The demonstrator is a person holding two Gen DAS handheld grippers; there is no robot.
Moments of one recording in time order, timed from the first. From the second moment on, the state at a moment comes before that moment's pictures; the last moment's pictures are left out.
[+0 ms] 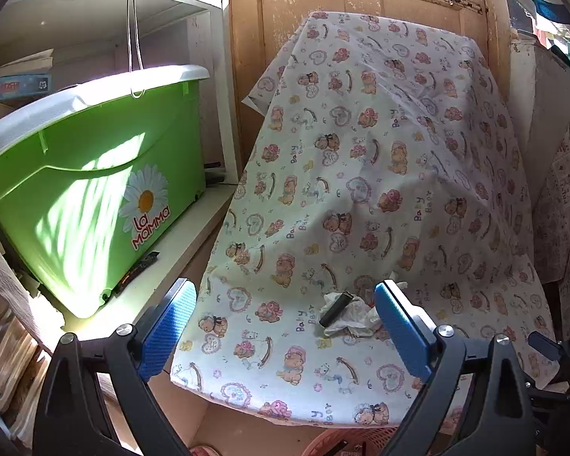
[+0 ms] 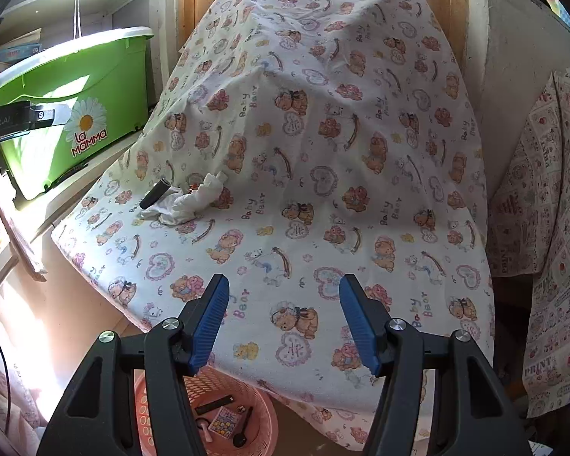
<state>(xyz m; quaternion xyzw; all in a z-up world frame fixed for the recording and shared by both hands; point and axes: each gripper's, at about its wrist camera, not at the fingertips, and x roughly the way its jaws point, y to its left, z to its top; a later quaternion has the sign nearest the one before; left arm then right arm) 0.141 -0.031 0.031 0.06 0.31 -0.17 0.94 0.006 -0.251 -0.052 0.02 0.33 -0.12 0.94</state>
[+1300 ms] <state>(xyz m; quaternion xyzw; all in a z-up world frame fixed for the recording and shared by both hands) 0.227 -0.111 -0.097 0.14 0.43 -0.22 0.87 0.053 -0.293 -0.061 0.10 0.36 -0.12 0.92</state>
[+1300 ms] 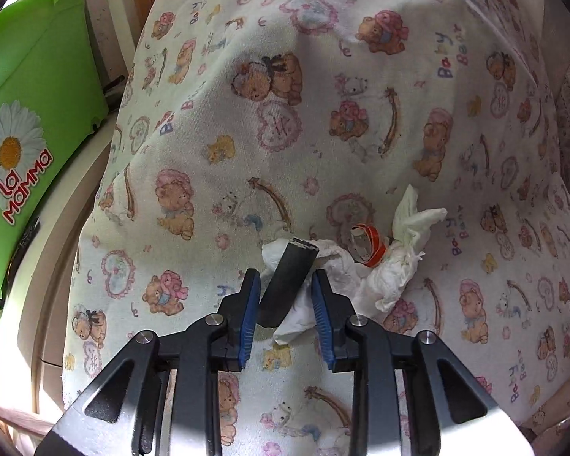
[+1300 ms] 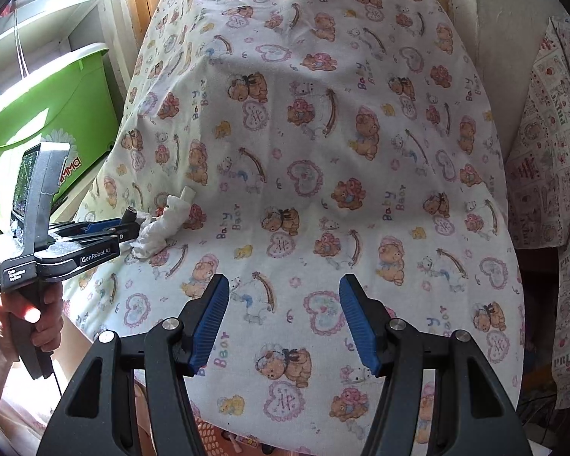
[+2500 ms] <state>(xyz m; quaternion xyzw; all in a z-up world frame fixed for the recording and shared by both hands) 0.206 -0.055 -0.063 -0.01 0.53 -0.25 0.81 0.056 -0.269 -0.068 0.11 0.37 -0.10 0.92</state>
